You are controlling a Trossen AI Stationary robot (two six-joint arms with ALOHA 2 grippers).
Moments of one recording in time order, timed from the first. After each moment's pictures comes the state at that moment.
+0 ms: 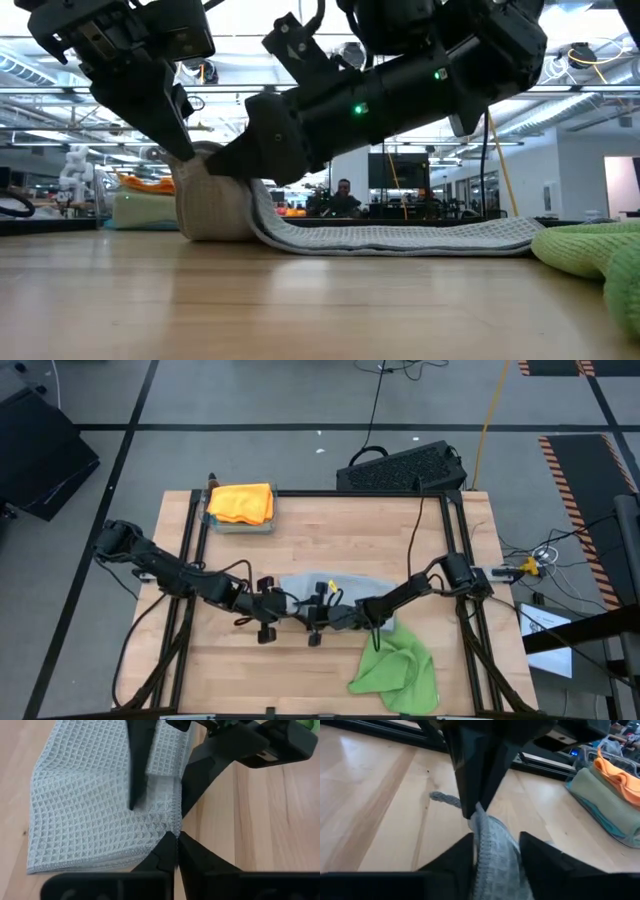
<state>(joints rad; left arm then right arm) -0.36 1.41 0.77 -0.28 -0.18 -0.43 0.29 2.16 1.10 0.76 0.47 -0.13</state>
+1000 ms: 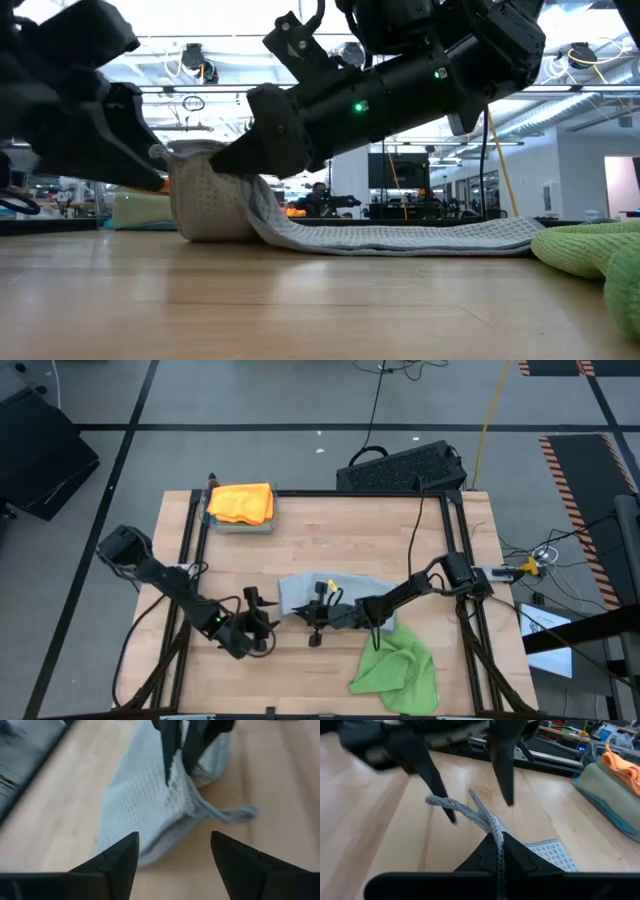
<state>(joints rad) -0.66 1.51 0.58 0.00 -0.82 -0.37 0.28 2.15 1.10 0.75 0.44 -0.08</state>
